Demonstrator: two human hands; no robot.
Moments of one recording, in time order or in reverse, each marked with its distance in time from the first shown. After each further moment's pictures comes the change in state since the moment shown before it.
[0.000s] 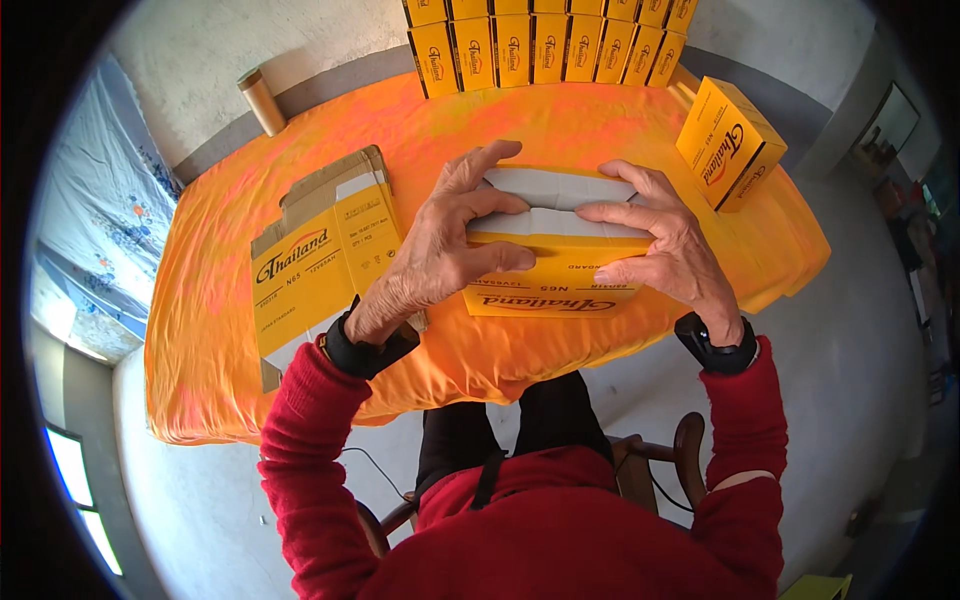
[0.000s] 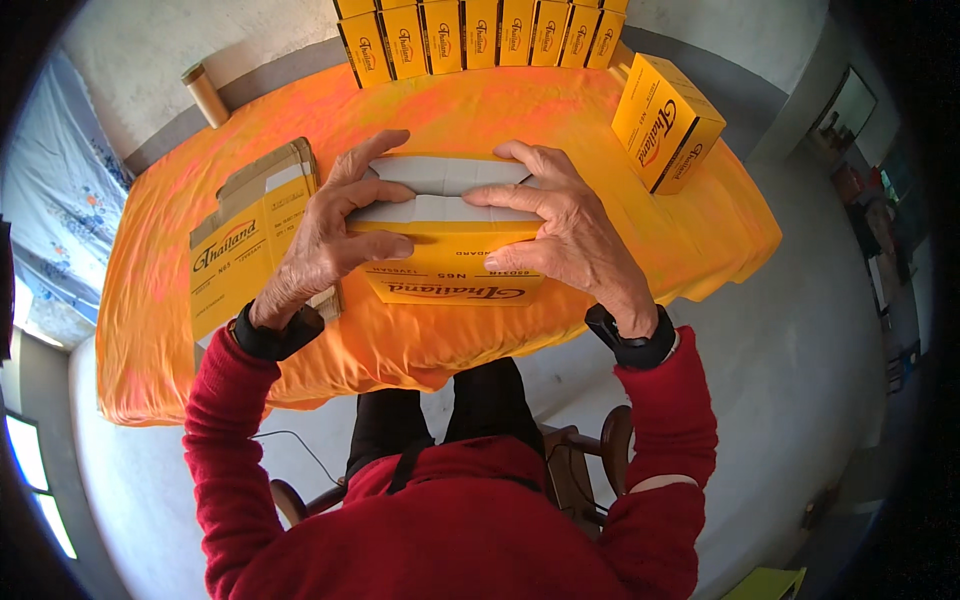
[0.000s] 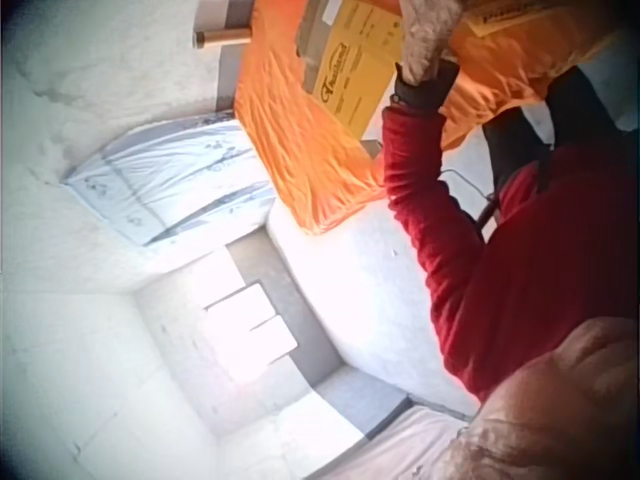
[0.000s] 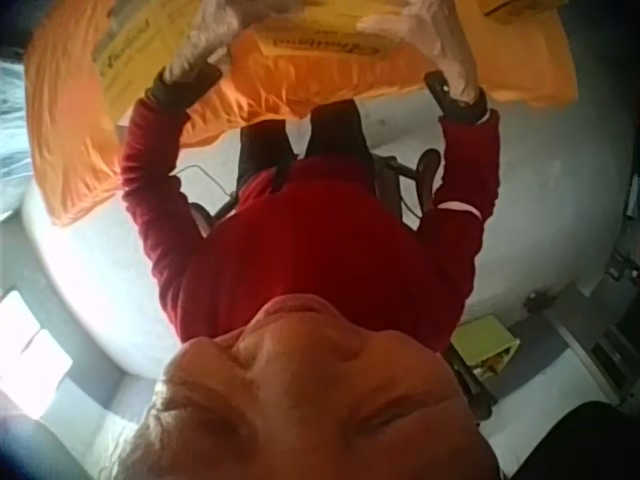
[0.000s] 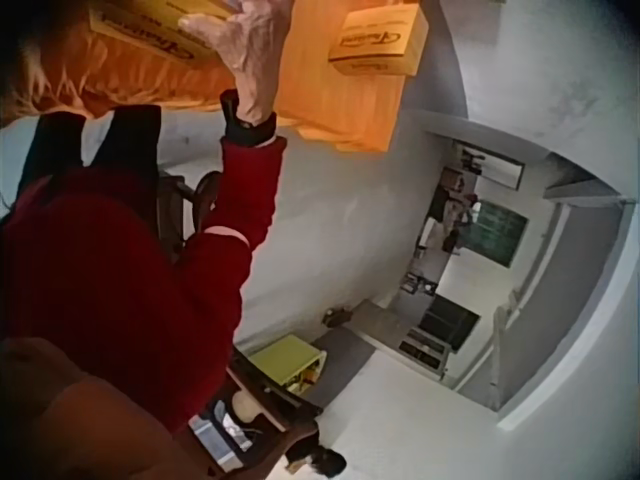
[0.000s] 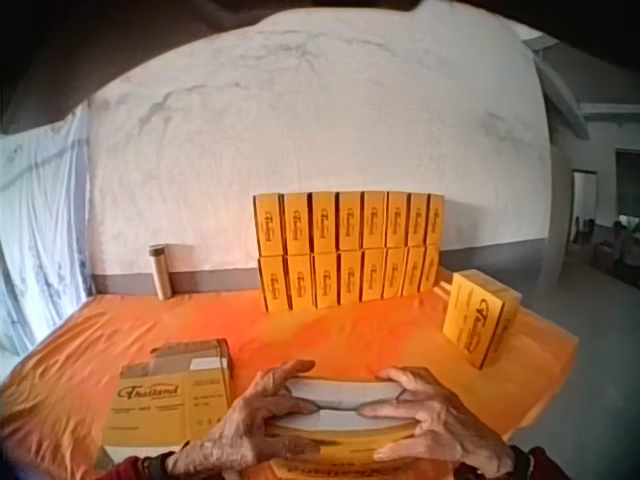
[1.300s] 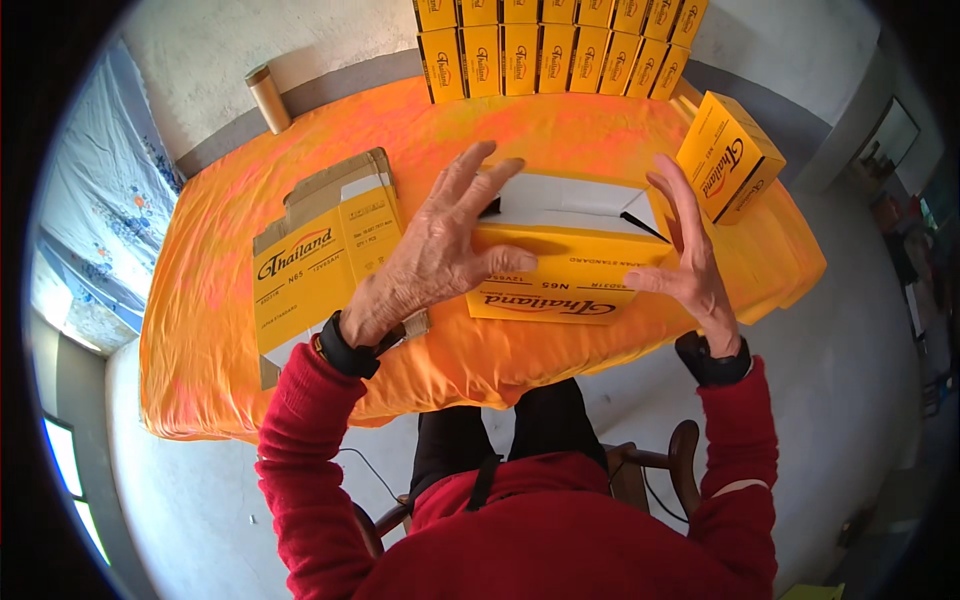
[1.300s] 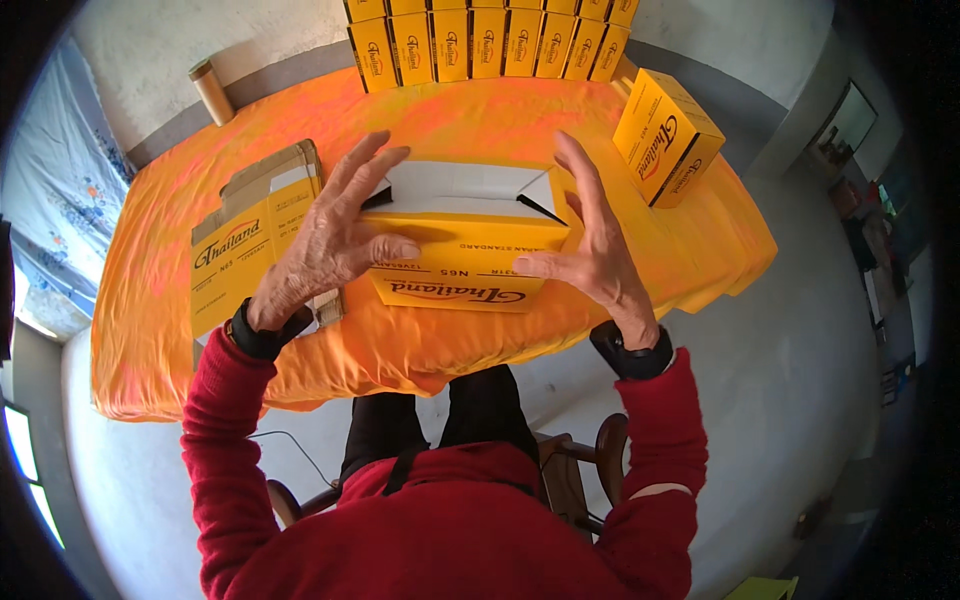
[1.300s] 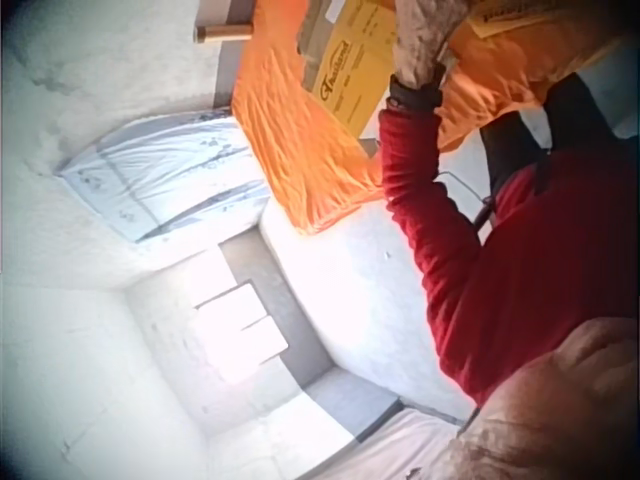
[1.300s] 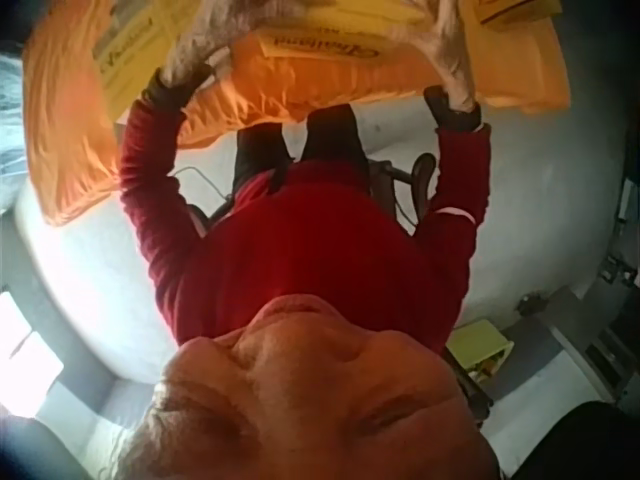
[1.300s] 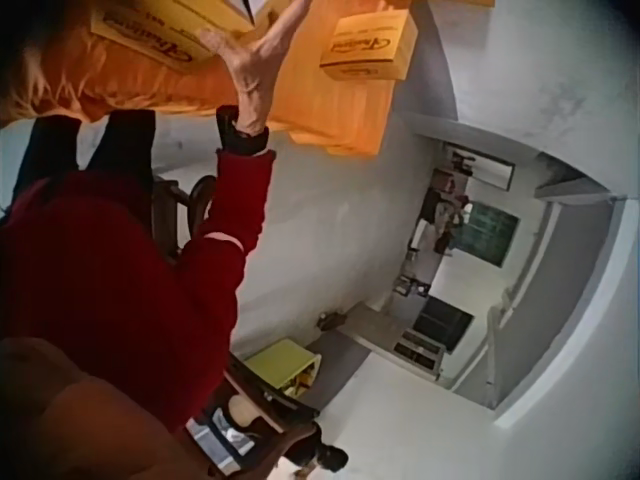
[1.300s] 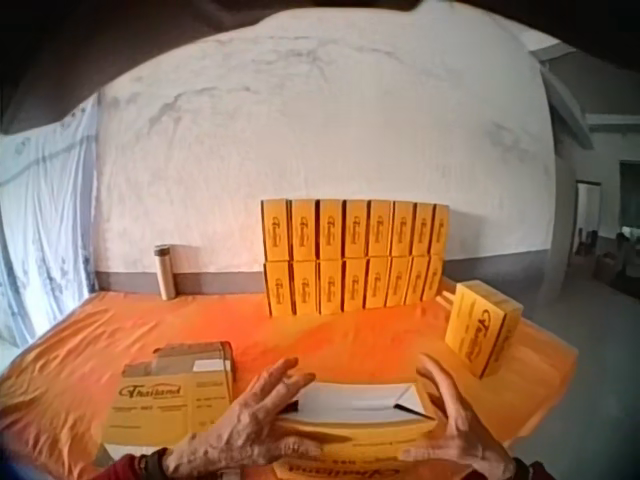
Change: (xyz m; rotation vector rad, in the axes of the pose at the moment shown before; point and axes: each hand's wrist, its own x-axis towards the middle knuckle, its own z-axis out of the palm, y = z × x) left_hand -0.008 -0.012 0.005 0.165 0.232 0.115; right_hand -0.015 0.006 0.011 0.301 0.239 0.024
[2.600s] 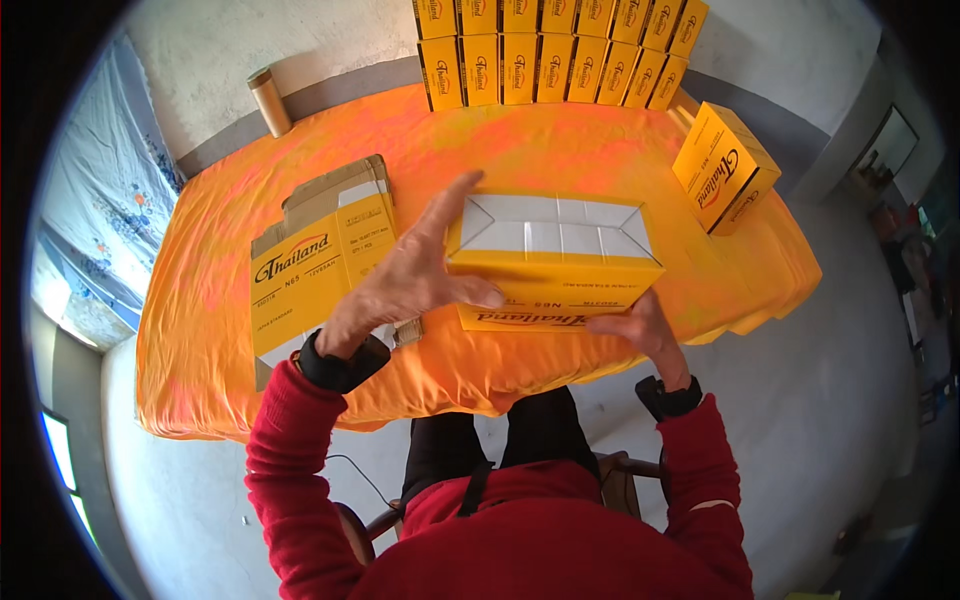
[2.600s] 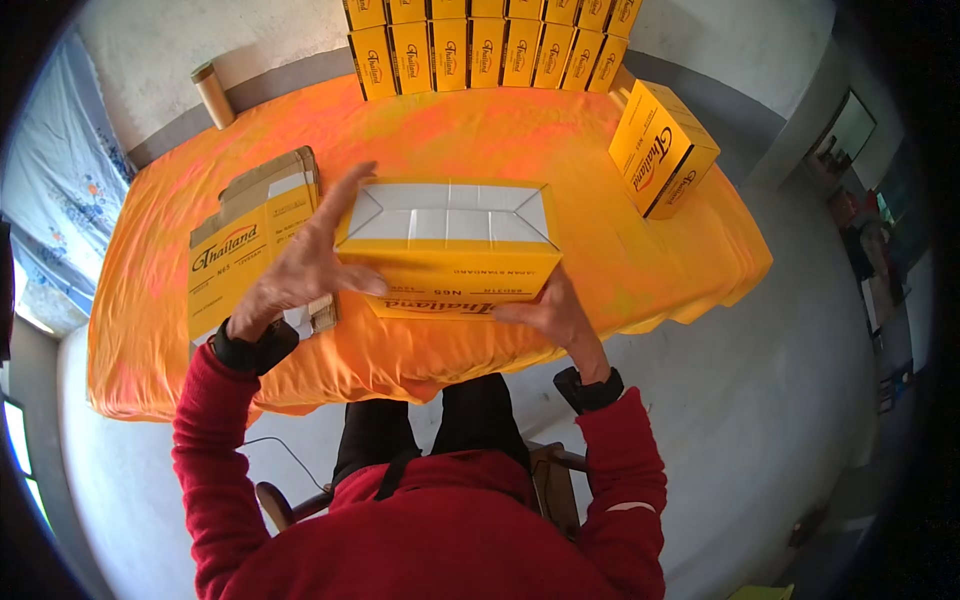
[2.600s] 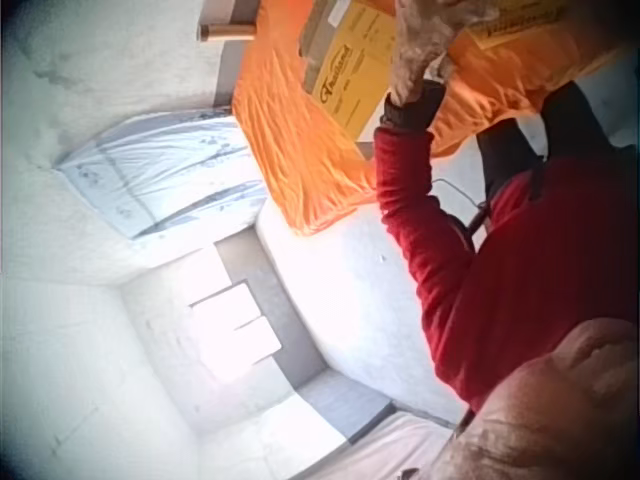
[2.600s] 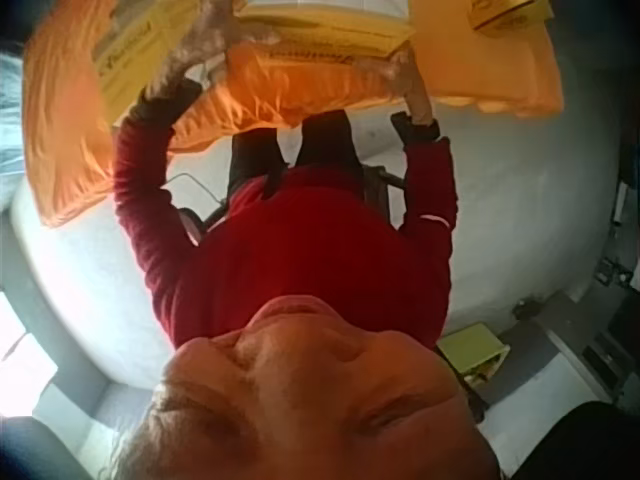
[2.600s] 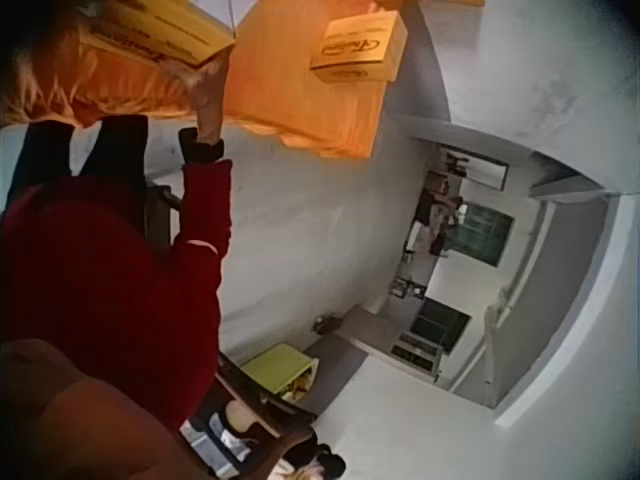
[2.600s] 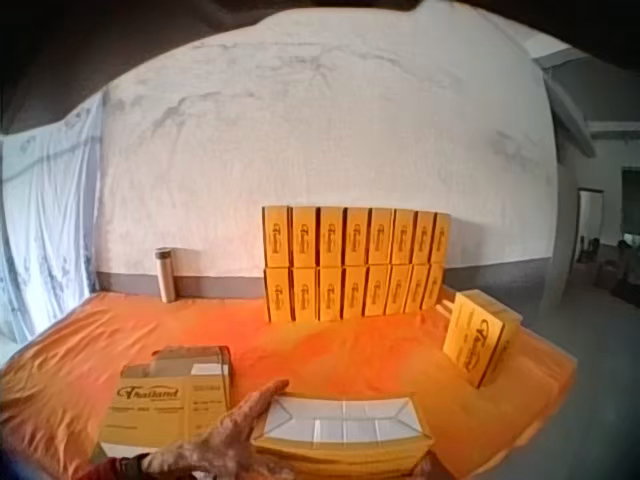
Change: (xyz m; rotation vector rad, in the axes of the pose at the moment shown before) left_hand -0.008 -0.005 -0.015 -0.130 -0.167 -0.159; right_hand -0.056 0.070 0.016 0.448 -0.049 0.356
